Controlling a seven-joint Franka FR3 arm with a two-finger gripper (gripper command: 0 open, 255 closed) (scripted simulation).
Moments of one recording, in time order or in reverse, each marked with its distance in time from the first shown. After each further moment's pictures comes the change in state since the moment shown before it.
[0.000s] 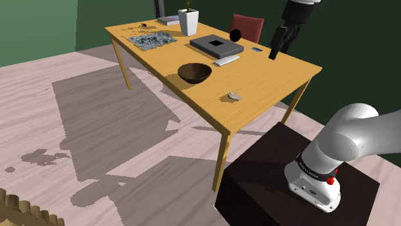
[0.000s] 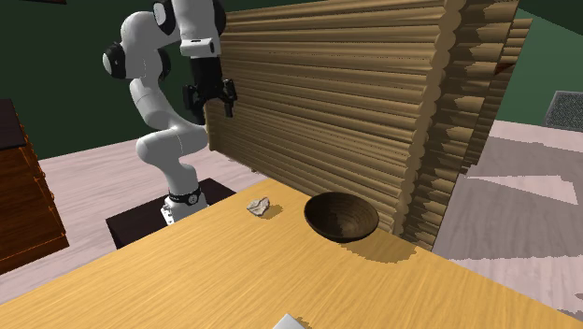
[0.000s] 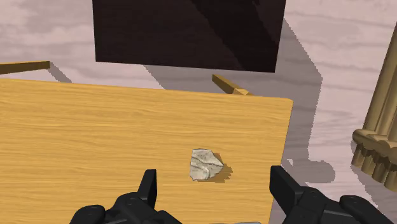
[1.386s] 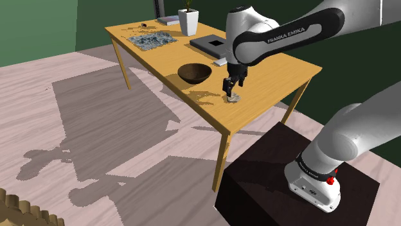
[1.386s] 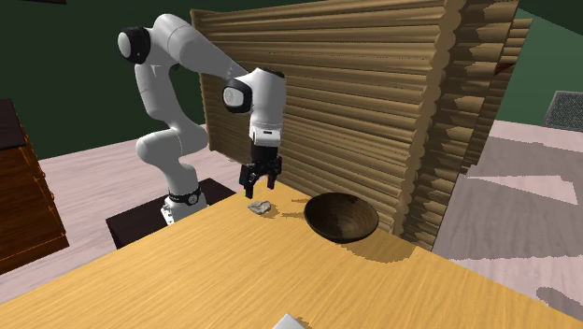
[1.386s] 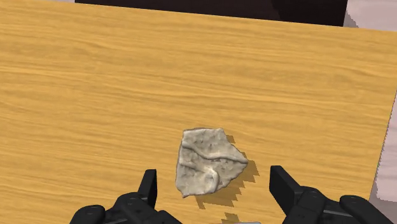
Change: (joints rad) arm -0.012 0.498 0.199 -0.134 -0.120 0.510 0.188
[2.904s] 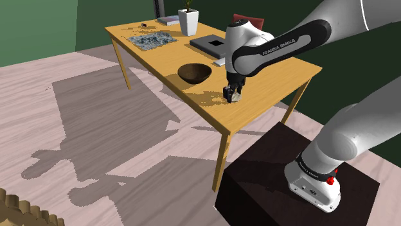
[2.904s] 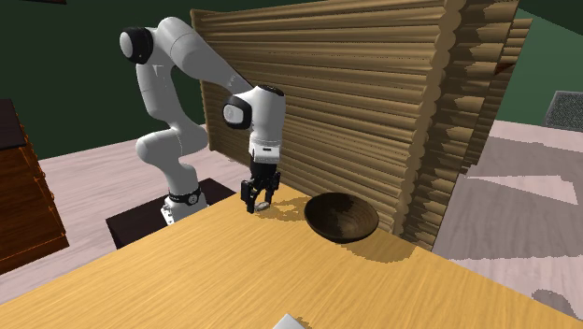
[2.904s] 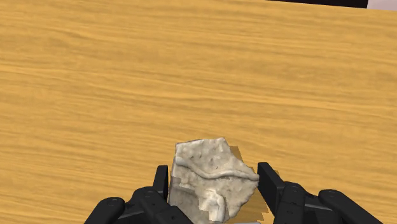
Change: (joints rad) arm -0.012 0.058 -0.001 -0.061 -0.025 0.116 0.012
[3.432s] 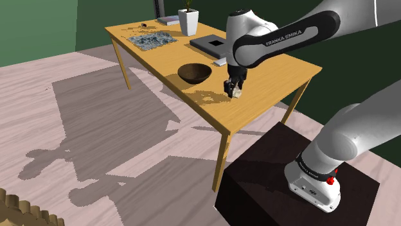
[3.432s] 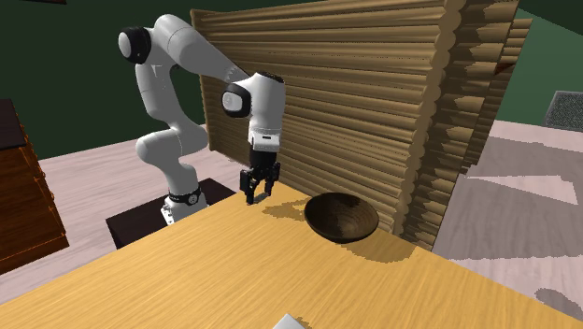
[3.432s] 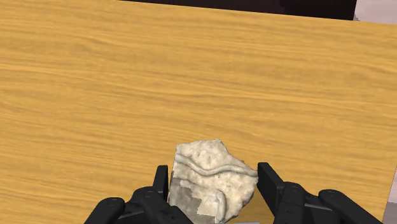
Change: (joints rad) arm 0.003 -0.041 -0.005 0.049 0.012 -0.087 -0.019
